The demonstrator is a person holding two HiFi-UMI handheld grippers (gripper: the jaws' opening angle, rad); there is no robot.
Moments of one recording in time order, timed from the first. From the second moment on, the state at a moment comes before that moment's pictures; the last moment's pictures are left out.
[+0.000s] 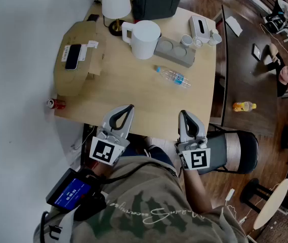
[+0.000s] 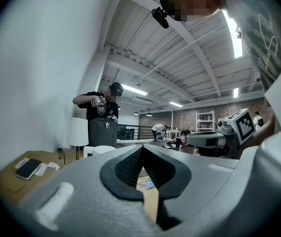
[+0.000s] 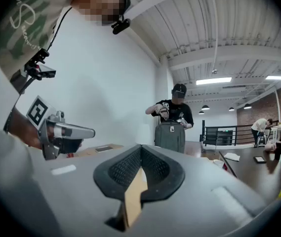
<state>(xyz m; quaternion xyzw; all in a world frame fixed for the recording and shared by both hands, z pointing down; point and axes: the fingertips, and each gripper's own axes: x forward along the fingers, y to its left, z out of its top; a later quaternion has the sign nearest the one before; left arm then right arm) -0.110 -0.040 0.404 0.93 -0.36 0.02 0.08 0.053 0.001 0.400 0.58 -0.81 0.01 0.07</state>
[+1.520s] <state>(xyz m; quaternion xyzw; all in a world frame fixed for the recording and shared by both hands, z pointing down) -0.131 -0.143 0.420 0.87 -0.47 0.08 0.11 0.062 -0.216 0.640 0.32 -0.87 -0.02 0.36</state>
